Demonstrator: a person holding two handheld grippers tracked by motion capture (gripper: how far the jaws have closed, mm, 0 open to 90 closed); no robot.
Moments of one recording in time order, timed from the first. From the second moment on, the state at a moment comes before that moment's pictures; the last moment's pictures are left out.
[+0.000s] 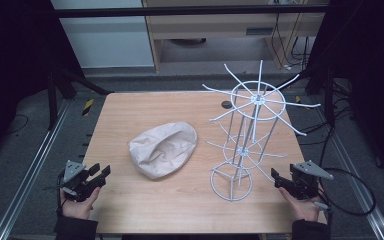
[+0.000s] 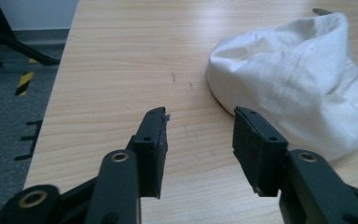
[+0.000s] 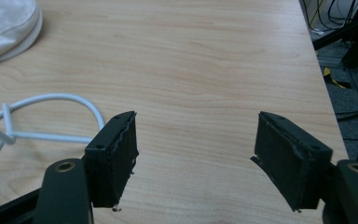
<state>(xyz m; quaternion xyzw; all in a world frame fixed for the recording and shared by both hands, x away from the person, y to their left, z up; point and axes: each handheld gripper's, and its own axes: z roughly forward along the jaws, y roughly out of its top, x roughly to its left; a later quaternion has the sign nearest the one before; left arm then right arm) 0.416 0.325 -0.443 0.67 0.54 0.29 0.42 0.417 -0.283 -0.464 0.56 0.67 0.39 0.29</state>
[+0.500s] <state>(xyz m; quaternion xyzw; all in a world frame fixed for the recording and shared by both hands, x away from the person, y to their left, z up) 0.423 0.291 -0.415 0.73 0.46 0.28 0.42 0.402 -0.284 -0.473 0.55 0.69 0.37 0.27</state>
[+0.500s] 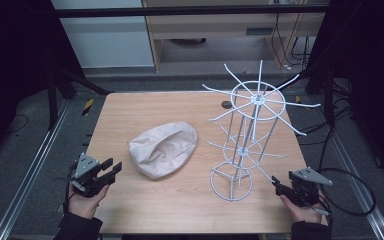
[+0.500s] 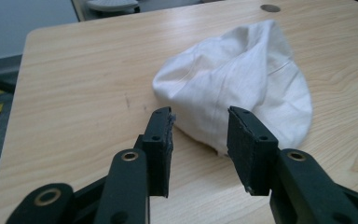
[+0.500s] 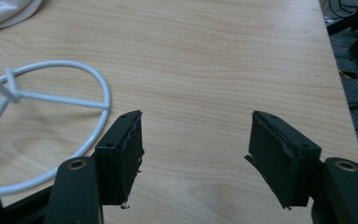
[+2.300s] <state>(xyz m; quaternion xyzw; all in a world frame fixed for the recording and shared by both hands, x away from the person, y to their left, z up) 0.474 0.166 -0.482 0.81 0.42 0.22 0.35 0.405 -0.286 -0.483 0.54 0.72 0.35 0.26</state>
